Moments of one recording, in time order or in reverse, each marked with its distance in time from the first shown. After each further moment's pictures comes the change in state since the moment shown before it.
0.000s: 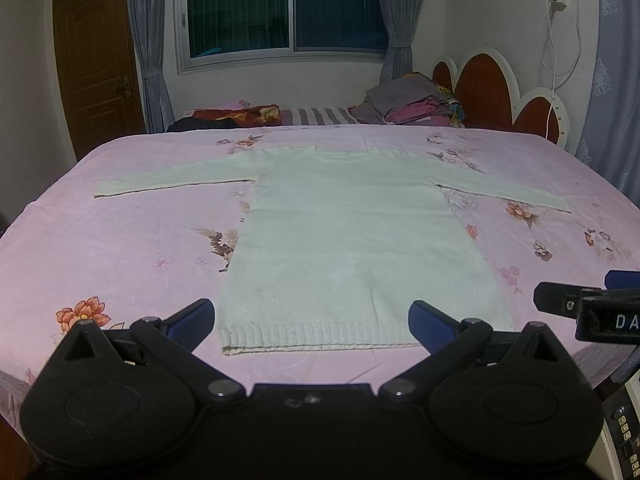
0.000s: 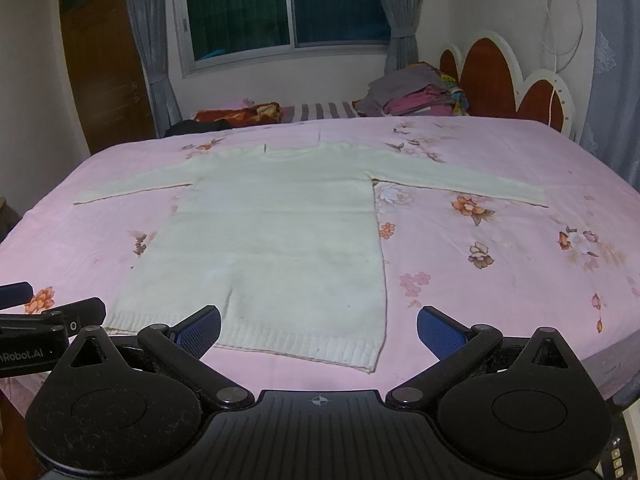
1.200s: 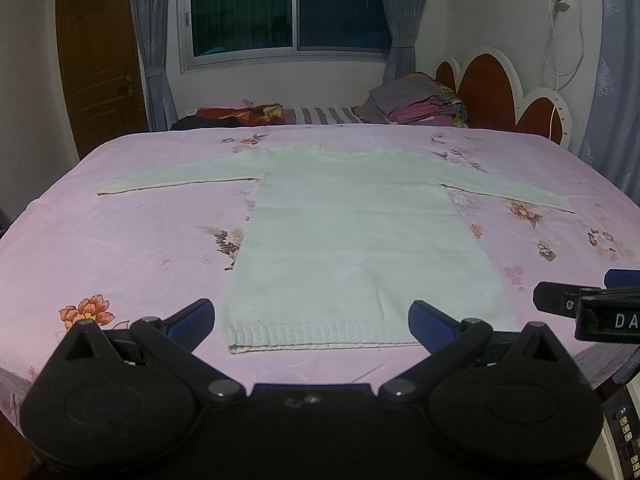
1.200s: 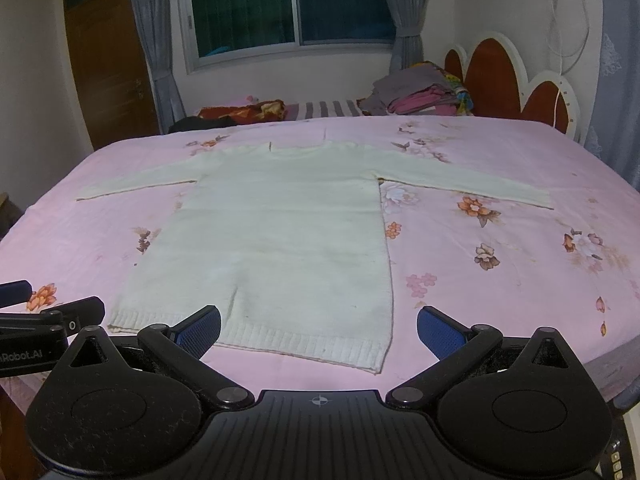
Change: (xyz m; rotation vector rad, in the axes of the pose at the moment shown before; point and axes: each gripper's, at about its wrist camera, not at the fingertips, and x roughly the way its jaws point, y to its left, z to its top) left arm -0.002 0.005 -0.002 -0.002 0.002 0.003; right arm 0.005 0.007 -0.001 -0.015 0.005 0.003
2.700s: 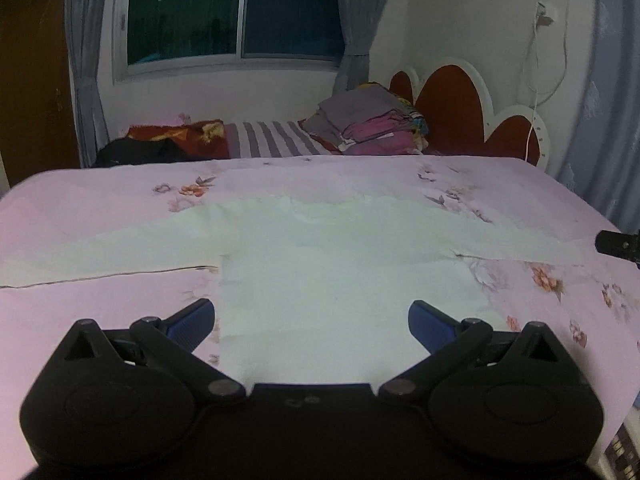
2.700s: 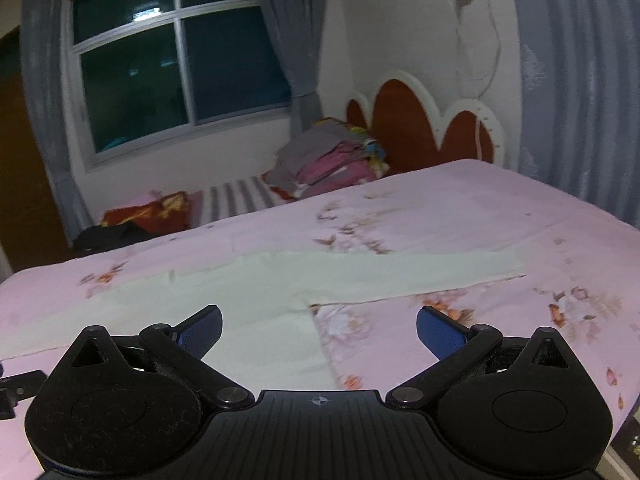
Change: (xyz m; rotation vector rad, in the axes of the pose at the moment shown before) left arm 0.192 0.053 0.141 0.041 -0.016 -0.219; right arm 0.115 -0.038 0.145 0.229 -0.226 -0.256
